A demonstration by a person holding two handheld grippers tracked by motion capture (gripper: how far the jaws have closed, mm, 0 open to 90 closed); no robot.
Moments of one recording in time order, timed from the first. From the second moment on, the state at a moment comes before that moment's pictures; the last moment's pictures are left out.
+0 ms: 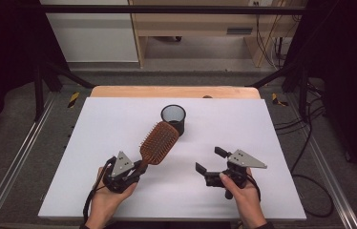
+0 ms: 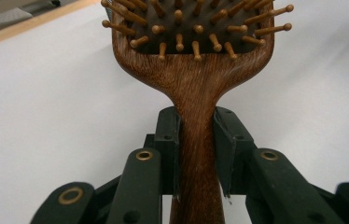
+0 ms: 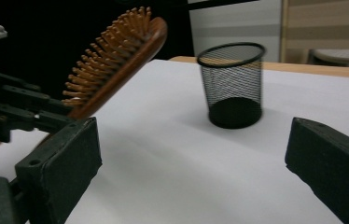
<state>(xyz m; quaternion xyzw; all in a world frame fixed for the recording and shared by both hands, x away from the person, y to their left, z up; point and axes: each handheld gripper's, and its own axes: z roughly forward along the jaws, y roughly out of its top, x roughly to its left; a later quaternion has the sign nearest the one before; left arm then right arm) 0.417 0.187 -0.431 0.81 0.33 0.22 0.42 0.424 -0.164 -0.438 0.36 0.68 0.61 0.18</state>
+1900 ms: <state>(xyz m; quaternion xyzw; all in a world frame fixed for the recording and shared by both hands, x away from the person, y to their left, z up) 0.399 0.172 -0.424 0.81 0.28 0.26 0.45 0.460 -0.079 -0.393 0.36 0.66 0.65 0.03</state>
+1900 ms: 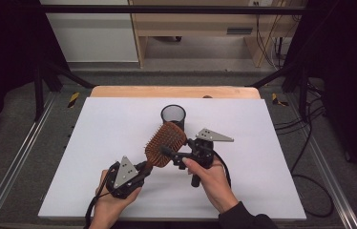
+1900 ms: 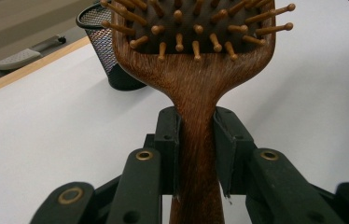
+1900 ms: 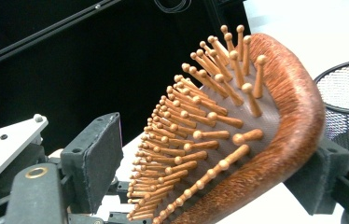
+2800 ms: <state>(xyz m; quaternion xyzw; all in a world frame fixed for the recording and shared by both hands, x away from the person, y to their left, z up) 0.406 0.174 -0.436 0.81 0.29 0.27 0.44 0.461 -0.074 -0.394 0.35 0.66 0.66 0.04</state>
